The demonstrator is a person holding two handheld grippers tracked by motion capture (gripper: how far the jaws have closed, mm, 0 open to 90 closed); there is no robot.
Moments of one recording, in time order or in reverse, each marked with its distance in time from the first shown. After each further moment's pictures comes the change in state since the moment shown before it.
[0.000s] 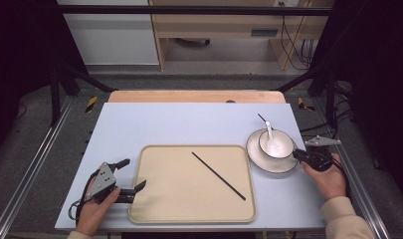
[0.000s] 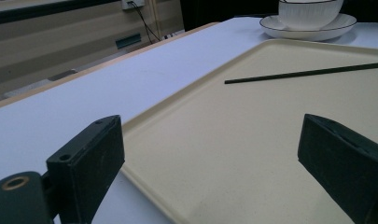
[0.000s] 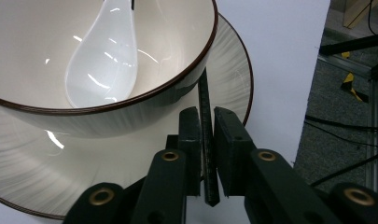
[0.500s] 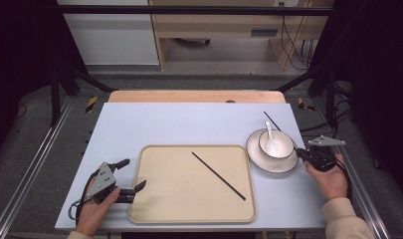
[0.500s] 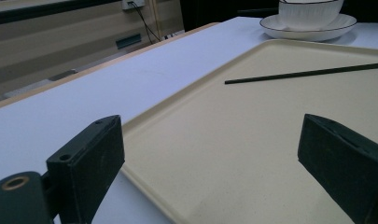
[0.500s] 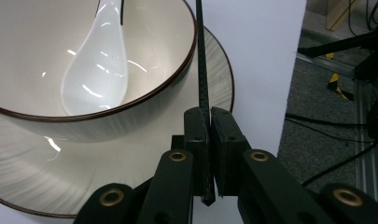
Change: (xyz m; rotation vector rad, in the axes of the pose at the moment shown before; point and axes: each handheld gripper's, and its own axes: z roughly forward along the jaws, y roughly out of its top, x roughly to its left) left arm 0.000 0.000 -0.001 0.000 0.003 0.005; right arm -0.001 0.001 -0.011 -0.031 -0.044 0.035
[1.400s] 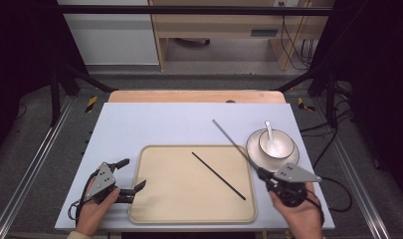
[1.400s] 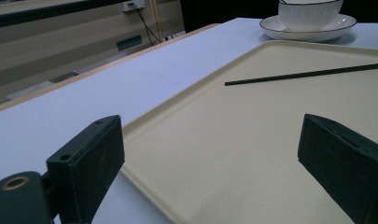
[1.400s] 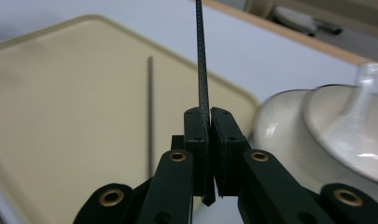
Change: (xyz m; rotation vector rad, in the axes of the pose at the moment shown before) left arm -0.001 0.001 -0.001 -0.002 0.001 0.010; right arm 0.169 0.010 -0.078 -0.210 0.228 -0.167
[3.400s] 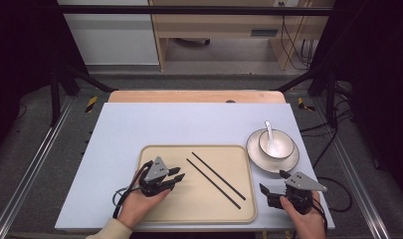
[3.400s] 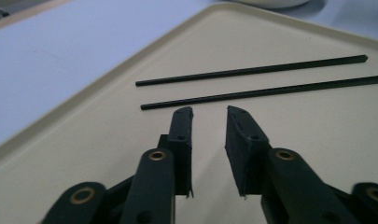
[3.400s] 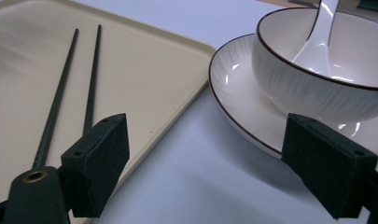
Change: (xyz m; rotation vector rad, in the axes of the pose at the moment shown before) left arm -0.066 0.052 0.098 0.284 -0.143 -0.042; right arm -0.037 -0.065 0.013 -0.019 -0.094 0.100
